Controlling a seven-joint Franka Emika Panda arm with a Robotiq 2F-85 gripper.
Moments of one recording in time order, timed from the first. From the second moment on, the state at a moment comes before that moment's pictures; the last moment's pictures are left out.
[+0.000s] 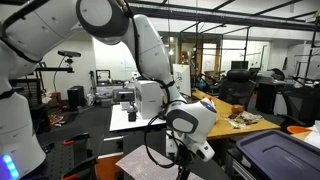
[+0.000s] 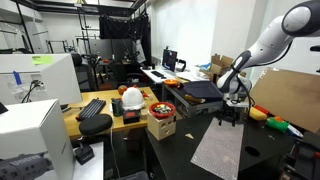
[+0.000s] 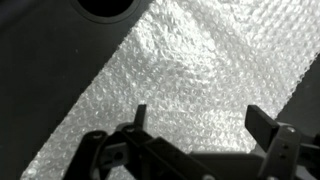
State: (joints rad) arm -0.39 0.97 -0.05 -1.74 0.30 2.42 -0.04
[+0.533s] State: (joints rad) arm -0.33 1.13 -0.11 -1.61 0.30 2.49 0.23
